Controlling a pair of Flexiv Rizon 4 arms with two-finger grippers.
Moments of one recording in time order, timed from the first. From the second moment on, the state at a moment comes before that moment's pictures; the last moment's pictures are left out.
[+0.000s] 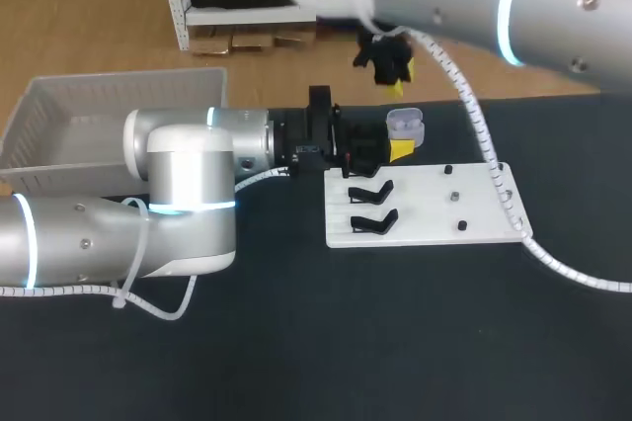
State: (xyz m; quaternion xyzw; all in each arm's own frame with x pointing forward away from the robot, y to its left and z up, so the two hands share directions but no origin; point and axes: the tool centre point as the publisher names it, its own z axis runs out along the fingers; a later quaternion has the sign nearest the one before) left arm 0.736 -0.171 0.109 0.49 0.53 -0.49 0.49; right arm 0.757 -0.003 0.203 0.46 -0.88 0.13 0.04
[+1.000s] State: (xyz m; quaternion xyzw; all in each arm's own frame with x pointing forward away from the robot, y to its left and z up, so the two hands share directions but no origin) left arm 0.736 -0.171 0.109 0.49 0.53 -0.49 0.49; right arm 0.772 -0.021 0.140 0.15 -0.99 0.00 -0.01
